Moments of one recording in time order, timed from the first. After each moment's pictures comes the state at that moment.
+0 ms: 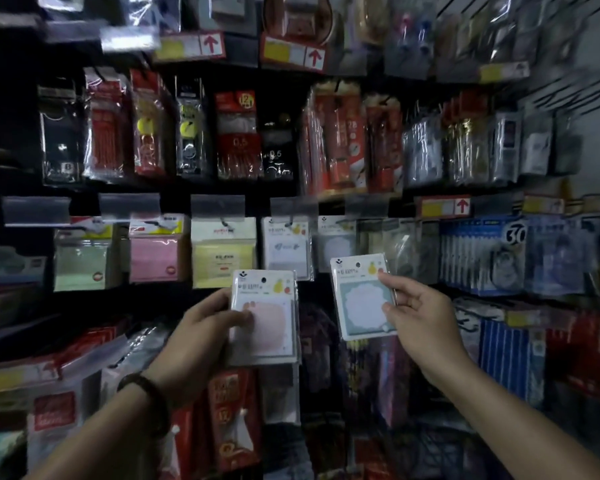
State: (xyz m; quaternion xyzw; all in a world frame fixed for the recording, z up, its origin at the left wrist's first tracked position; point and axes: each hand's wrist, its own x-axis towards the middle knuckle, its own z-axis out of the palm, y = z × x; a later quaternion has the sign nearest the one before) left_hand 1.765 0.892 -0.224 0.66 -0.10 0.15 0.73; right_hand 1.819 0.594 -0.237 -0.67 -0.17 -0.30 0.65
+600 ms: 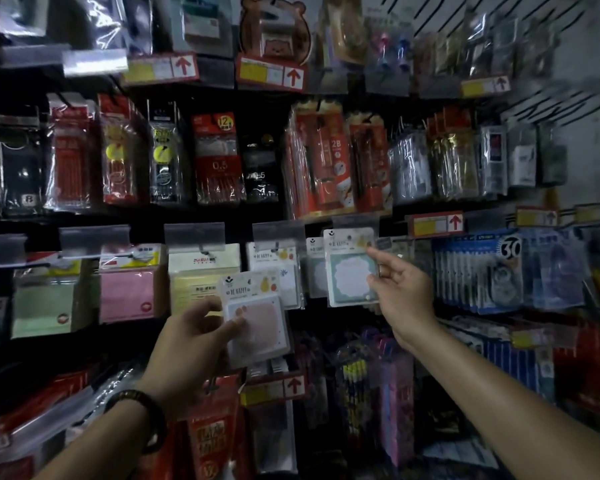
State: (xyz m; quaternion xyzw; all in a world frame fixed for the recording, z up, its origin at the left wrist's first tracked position) left_hand 1.798 0.895 -0.195 0.73 -0.11 0.24 0.64; right_hand 1.892 0.602 -0.178 -0.61 -0.18 -0.36 0.68
